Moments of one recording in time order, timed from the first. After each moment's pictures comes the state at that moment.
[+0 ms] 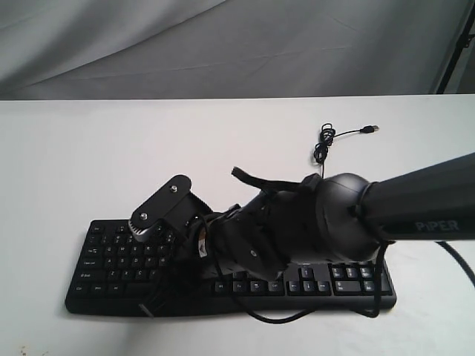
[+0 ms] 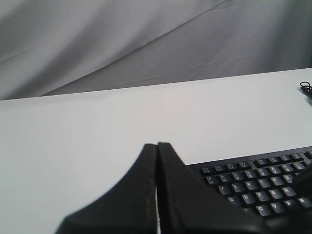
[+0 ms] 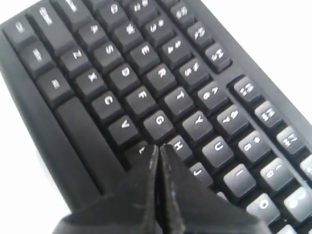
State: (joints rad) left arm -0.20 0.00 0.00 0.04 0.26 -0.02; right arm 0.92 1.98 -1.08 0.08 0.11 -0.10
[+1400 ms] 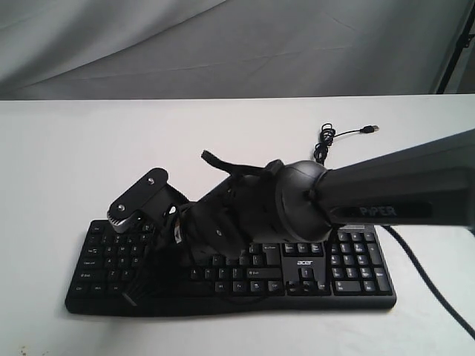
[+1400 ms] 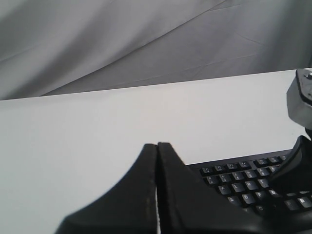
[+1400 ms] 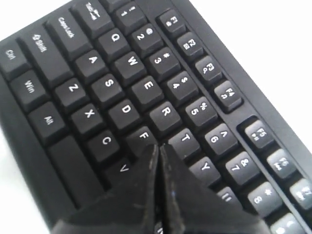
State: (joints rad) left arm -0.20 0.00 0.00 0.04 0.26 -0.02; right arm 0.92 2.07 -1.25 0.06 0.23 -0.12
